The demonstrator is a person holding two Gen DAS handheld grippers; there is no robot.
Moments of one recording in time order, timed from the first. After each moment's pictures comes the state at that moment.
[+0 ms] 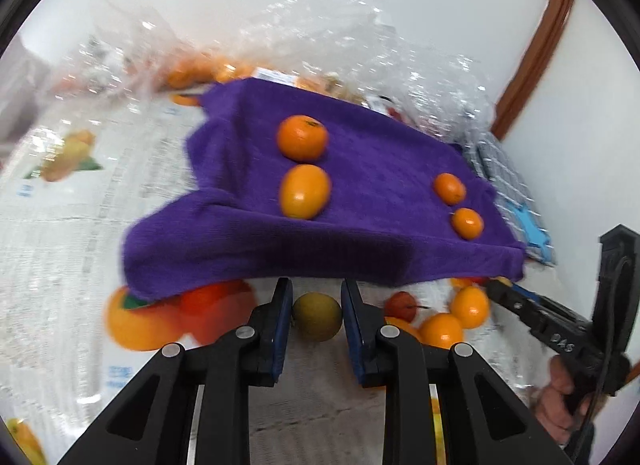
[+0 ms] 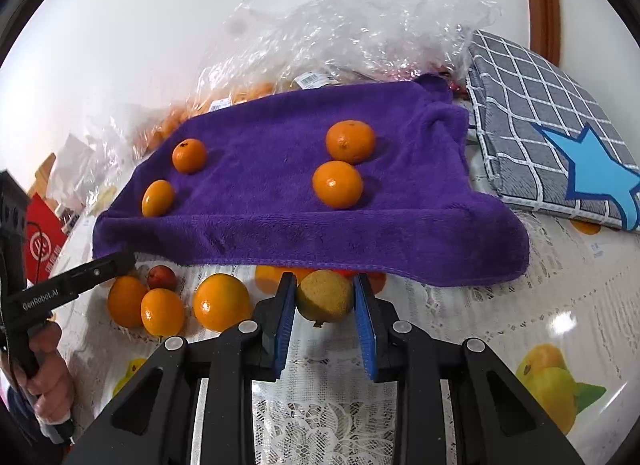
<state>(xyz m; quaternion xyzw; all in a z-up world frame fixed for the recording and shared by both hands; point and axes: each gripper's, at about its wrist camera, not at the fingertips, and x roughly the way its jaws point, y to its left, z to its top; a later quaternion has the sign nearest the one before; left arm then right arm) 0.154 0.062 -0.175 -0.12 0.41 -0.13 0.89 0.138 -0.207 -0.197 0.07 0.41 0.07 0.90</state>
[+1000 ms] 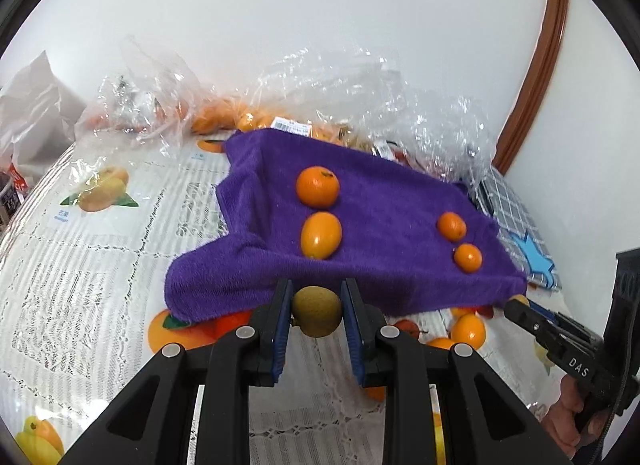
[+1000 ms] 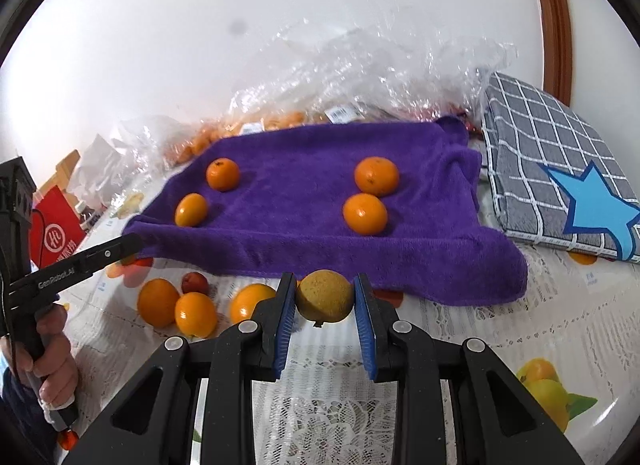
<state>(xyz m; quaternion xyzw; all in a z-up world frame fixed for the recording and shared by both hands) 0.139 0.075 -0.156 -0.13 0.34 -0.10 0.92 0.117 -0.196 -0.176 0.05 0.35 0.11 0.93</state>
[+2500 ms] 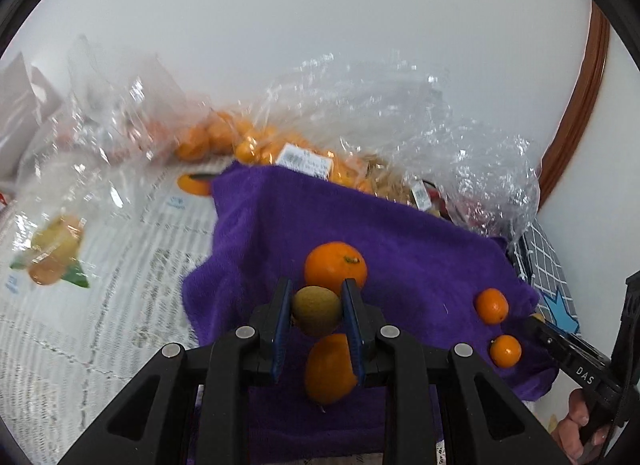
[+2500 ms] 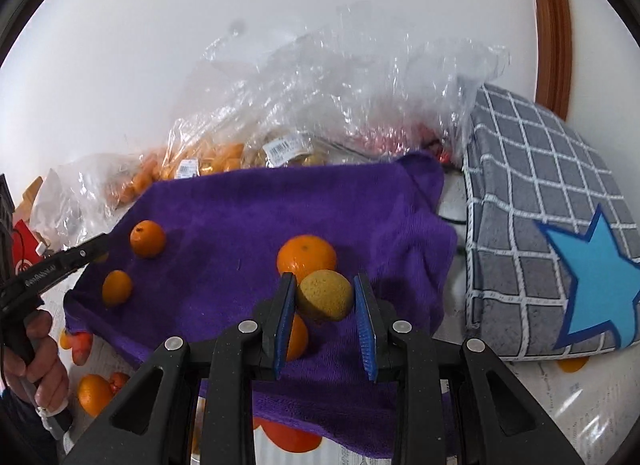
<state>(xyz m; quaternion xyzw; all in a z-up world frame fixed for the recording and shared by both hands) 0.240 0.063 -0.161 -0.16 0.34 -0.07 0.92 0.217 -0.237 -0.169 0.05 0.37 0.06 0.93</state>
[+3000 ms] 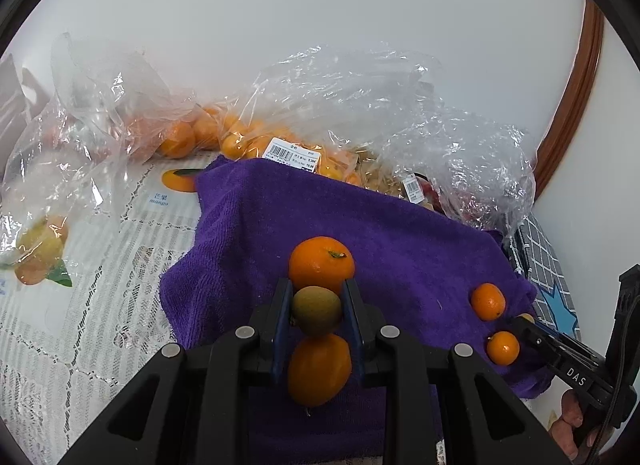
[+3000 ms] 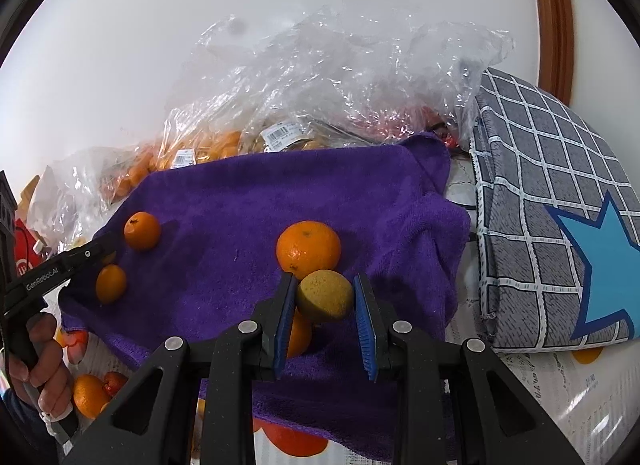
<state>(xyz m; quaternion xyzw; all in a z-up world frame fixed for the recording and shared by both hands) 0.244 0.054 -0.166 -0.15 0.34 -0.08 0.92 0.222 -0.234 -0.181 0.06 0.38 0.06 0.92</state>
